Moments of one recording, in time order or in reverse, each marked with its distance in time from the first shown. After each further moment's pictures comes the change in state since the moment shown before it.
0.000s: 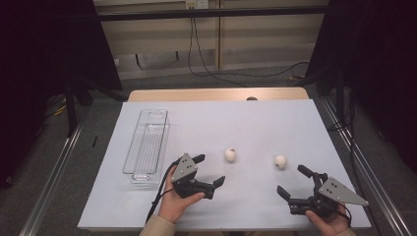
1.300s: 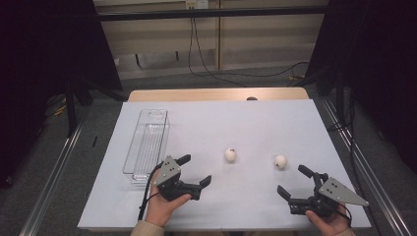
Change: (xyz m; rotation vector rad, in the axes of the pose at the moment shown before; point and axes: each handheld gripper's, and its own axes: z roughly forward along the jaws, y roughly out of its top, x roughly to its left) left arm 0.011 -0.004 -0.035 -0.049 0.062 -0.019; right arm 0.000 0.000 0.000 -0.002 -0.009 0.005
